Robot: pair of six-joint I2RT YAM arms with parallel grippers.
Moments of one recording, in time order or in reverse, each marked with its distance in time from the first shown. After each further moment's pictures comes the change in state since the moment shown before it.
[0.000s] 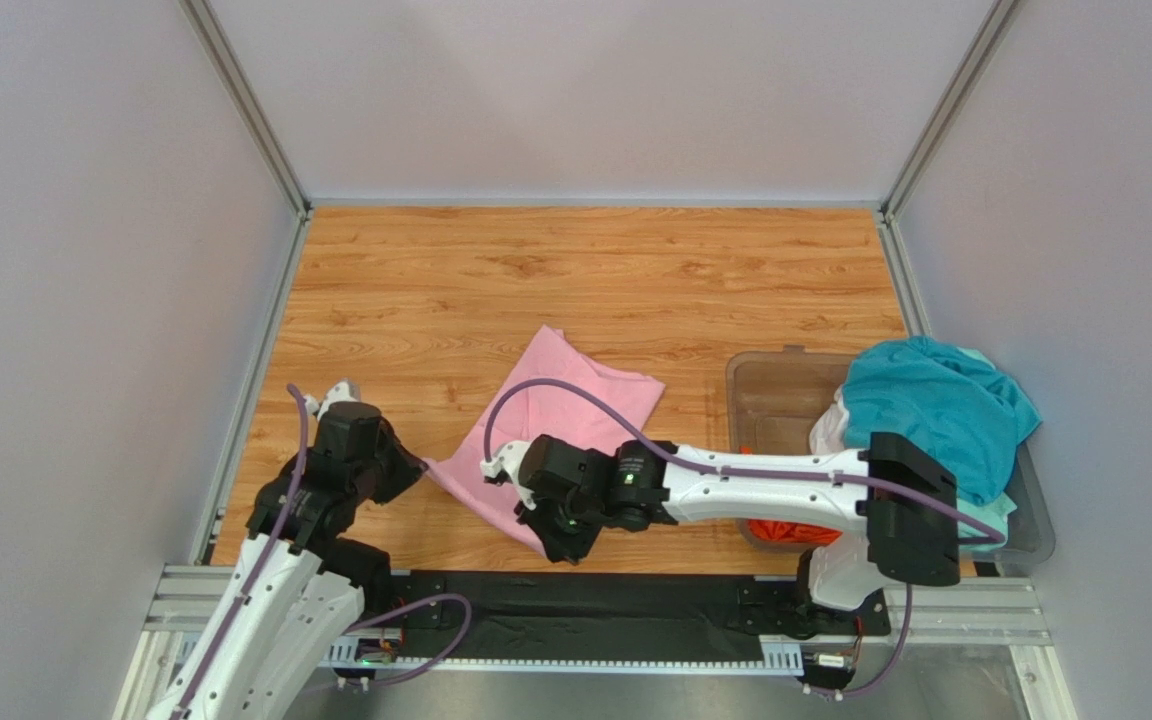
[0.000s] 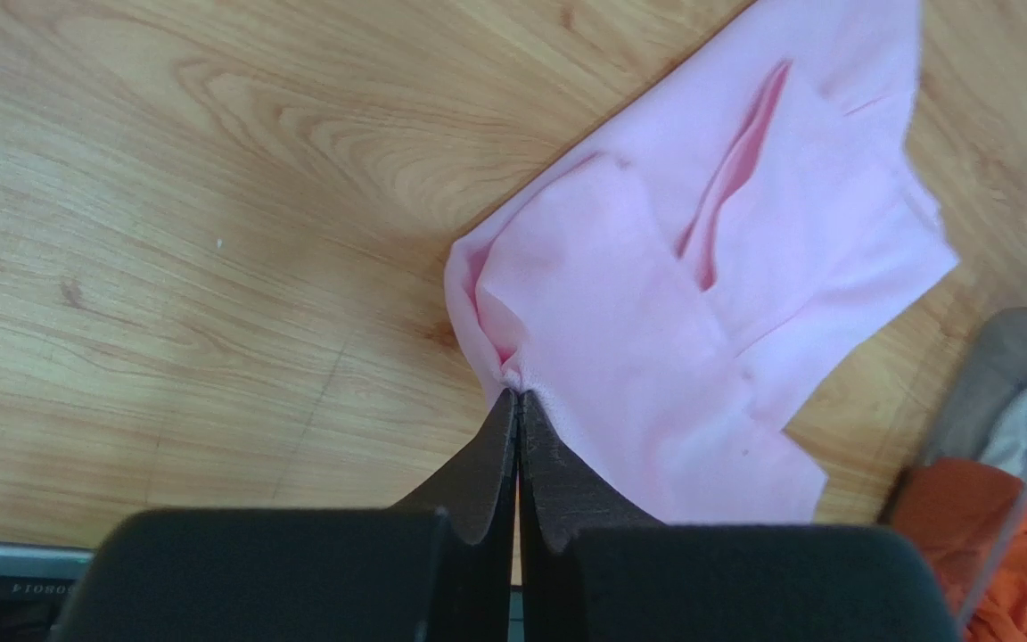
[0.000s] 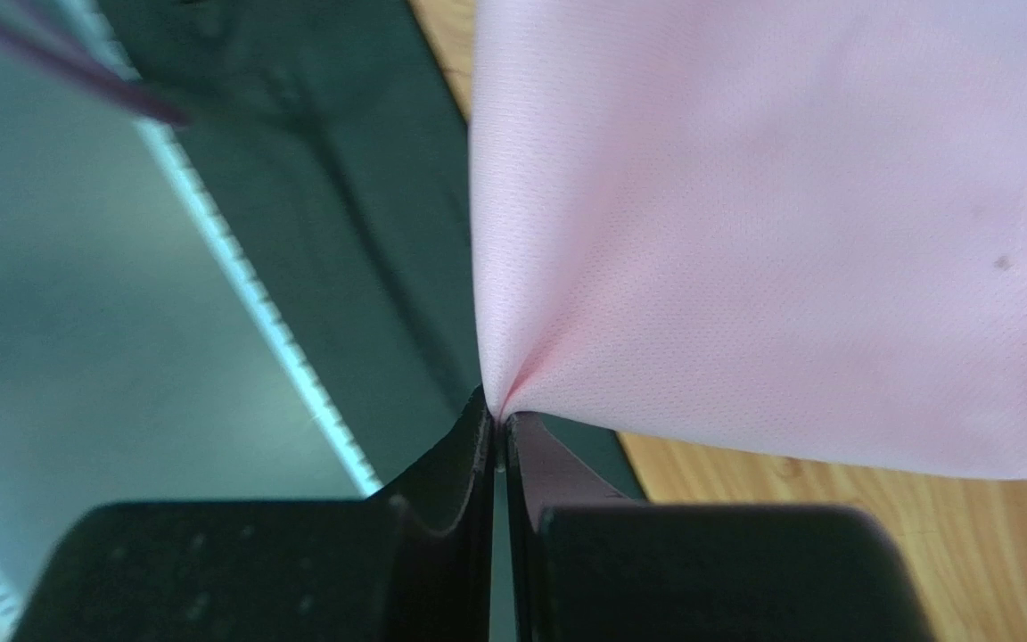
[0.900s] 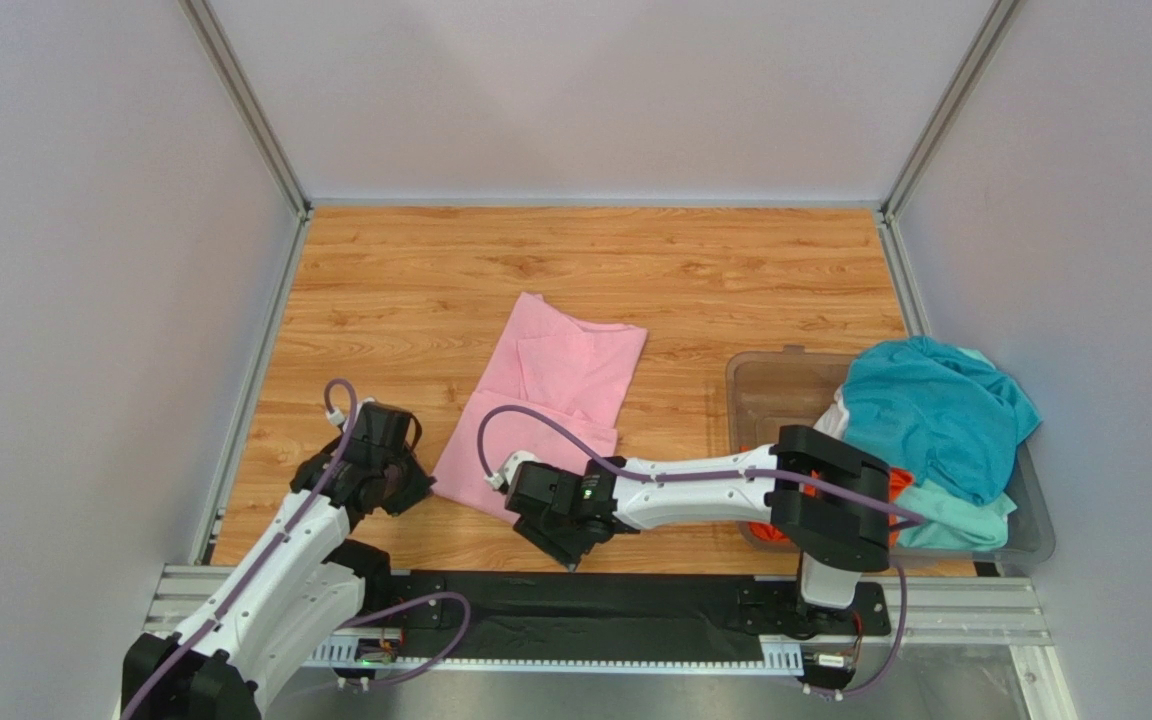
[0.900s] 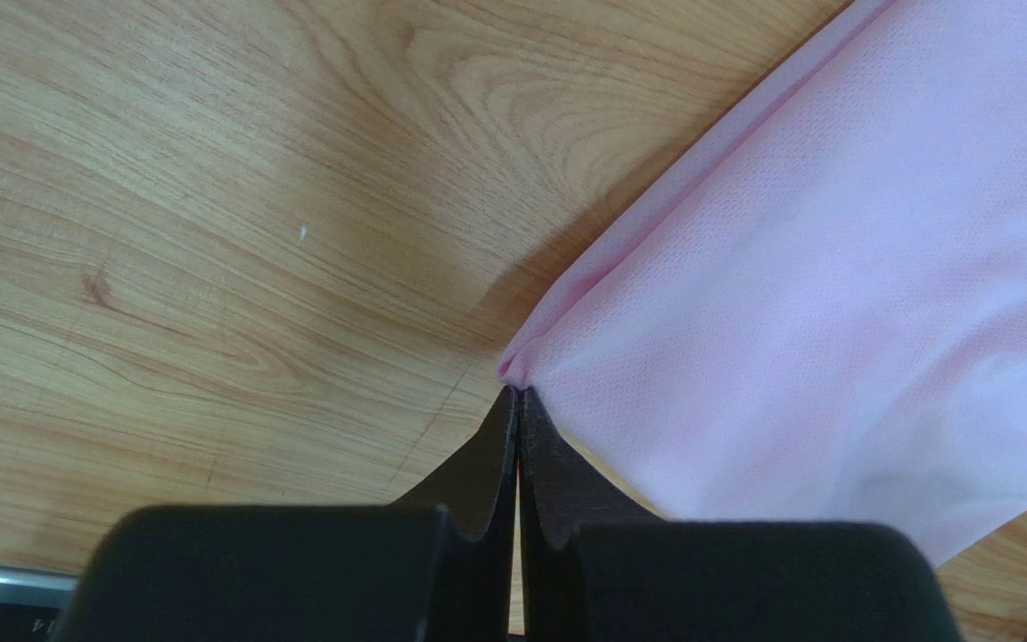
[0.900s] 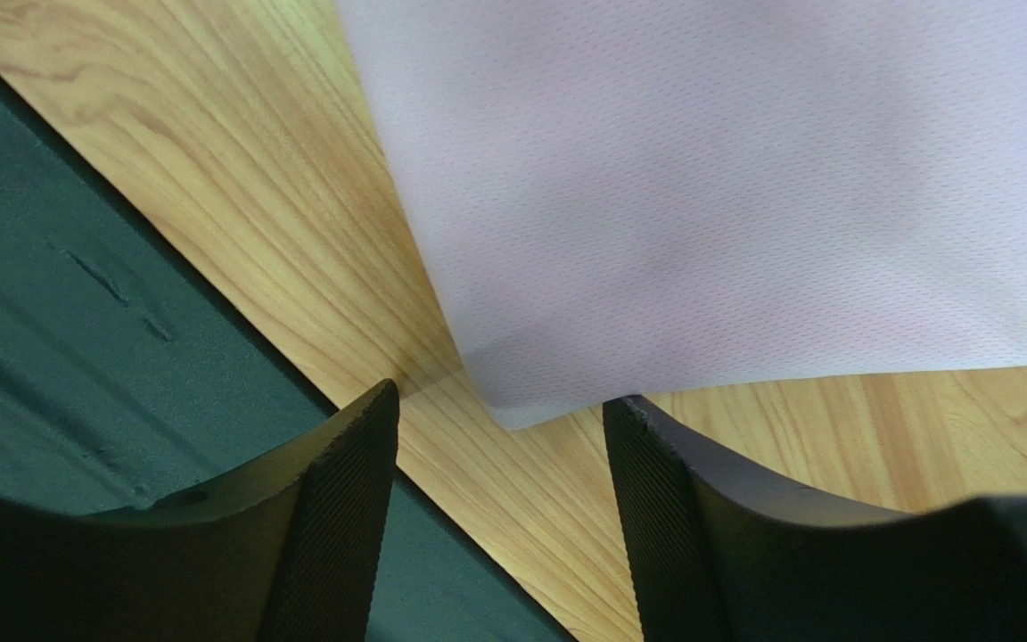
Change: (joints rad) left arm 0.000 0.243 -0.154 0.140 -0.024 -0.011; right arm 0.010 0.222 -0.031 0.018 0.310 -0.021
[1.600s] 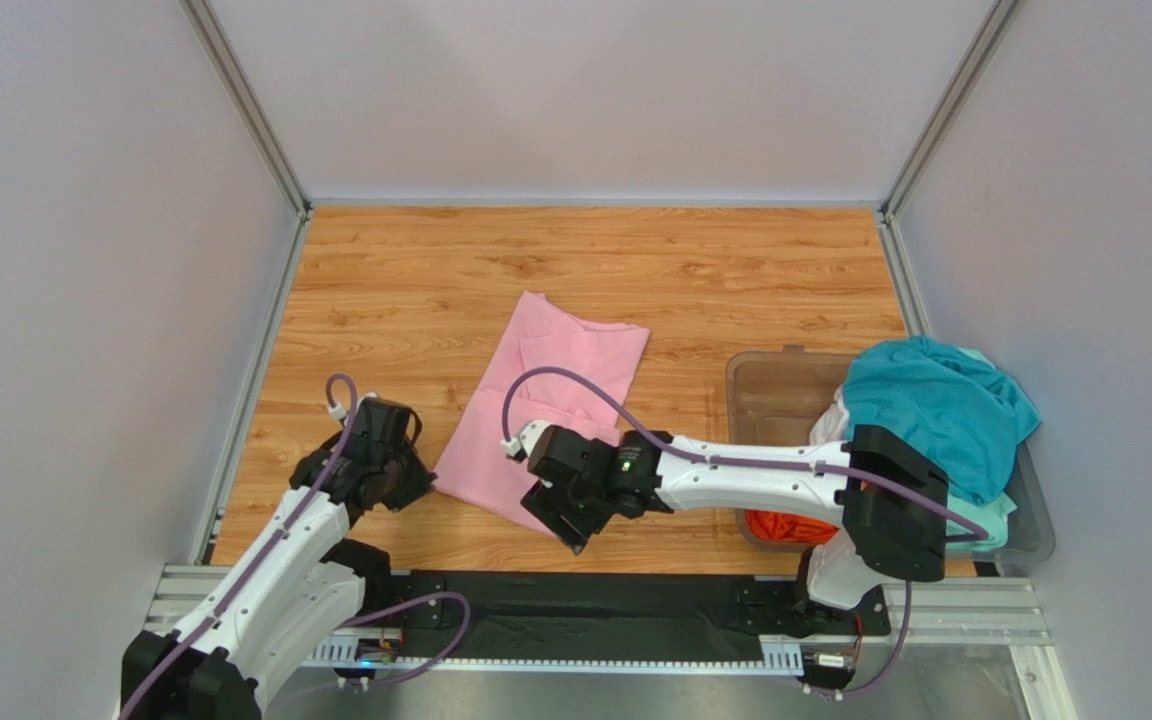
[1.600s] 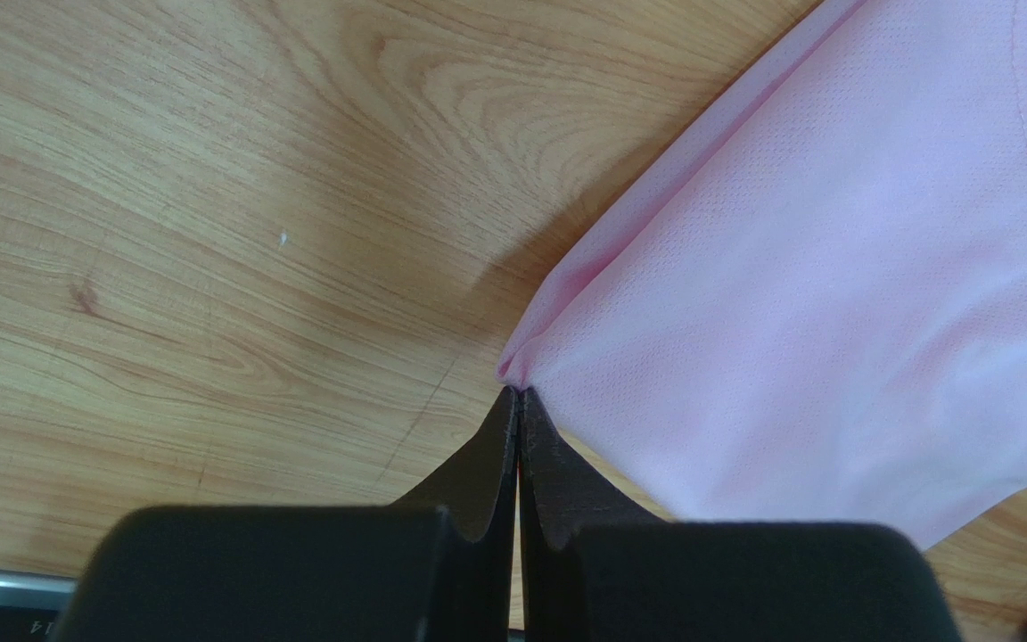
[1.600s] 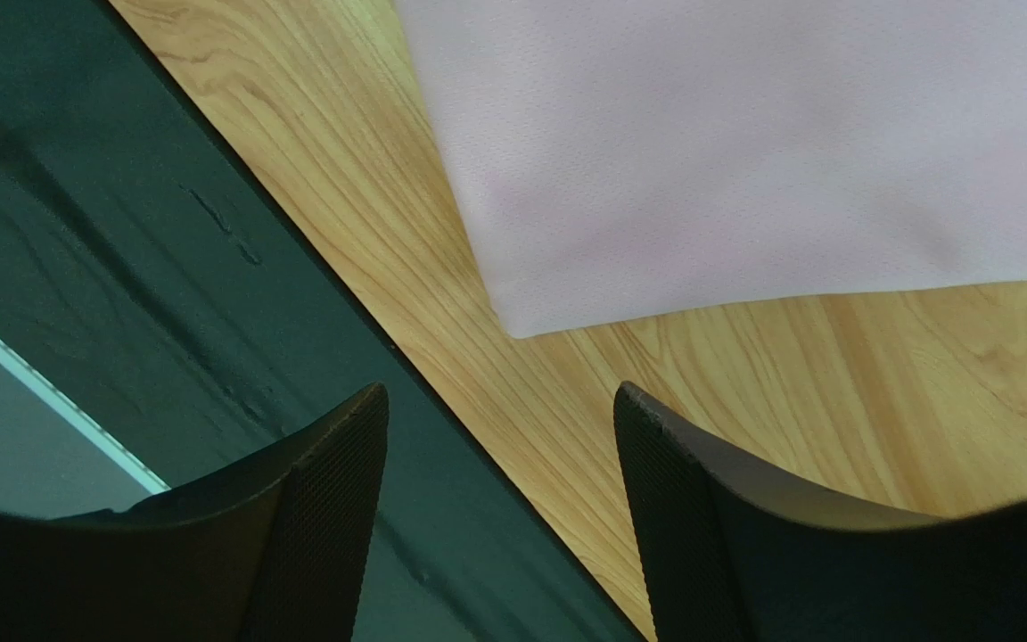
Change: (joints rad) left arm 0.000 0.010 0.018 0.002 0.012 0.017; right arm -0.059 -0.162 -0.023 -0.039 -0.092 0.018
